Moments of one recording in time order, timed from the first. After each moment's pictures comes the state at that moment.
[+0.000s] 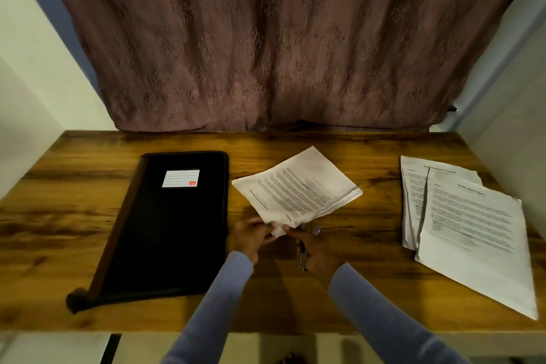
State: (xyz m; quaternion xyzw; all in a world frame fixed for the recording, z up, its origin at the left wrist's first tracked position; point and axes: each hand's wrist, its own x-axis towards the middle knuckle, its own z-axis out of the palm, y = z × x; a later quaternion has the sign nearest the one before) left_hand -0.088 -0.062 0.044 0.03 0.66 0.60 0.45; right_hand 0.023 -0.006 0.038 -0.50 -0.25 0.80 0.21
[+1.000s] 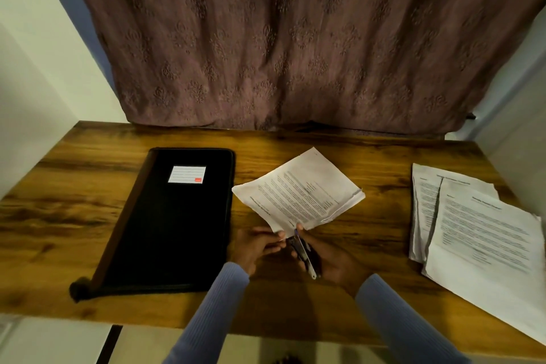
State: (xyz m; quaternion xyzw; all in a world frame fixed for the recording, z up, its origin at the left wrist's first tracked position) left_hand -0.084 -0.075 0.041 0.06 0.66 0.56 0.50; right_hand 0.049 0.020 0.033 -0.42 -0.36 0.83 -0.01
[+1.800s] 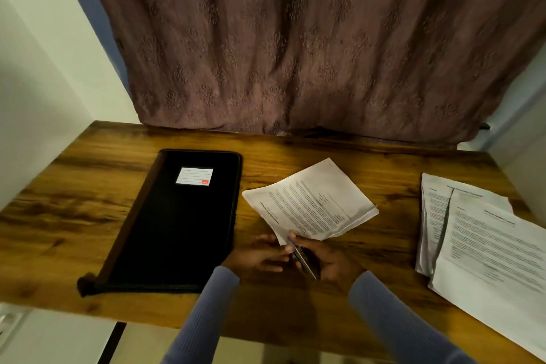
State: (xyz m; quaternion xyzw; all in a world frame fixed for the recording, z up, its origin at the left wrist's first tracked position) left_hand -0.091 -0.088 0.050 0.17 0.63 0.48 0.59; right_hand 0.030 0.026 0.032 -0.46 -0.33 0.83 -0.02
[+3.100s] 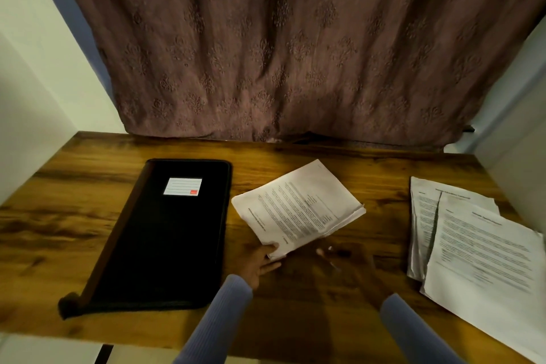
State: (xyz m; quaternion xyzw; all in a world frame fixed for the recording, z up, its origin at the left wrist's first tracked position) left_hand -0.078 -0.059 0.032 -0.04 0.61 0.59 0.53; right_hand 0.100 0.047 0.046 -0.52 -0.59 0.60 0.13
